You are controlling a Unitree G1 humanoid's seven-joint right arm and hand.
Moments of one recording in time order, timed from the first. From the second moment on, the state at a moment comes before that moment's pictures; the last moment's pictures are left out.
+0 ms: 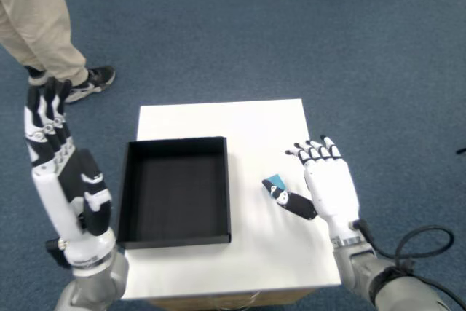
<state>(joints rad) -0.60 -0.27 1.96 1.43 0.47 -0.42 -1.26</state>
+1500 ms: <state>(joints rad) -0.56 -0.24 1.96 1.43 0.48 -0.36 -1.21</state>
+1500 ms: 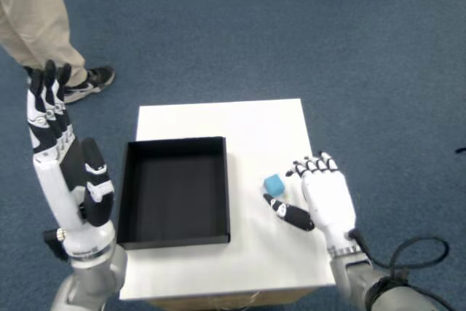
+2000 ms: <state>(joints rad) -0.54 -0.22 2.00 1.43 0.44 -0.38 -1.28</state>
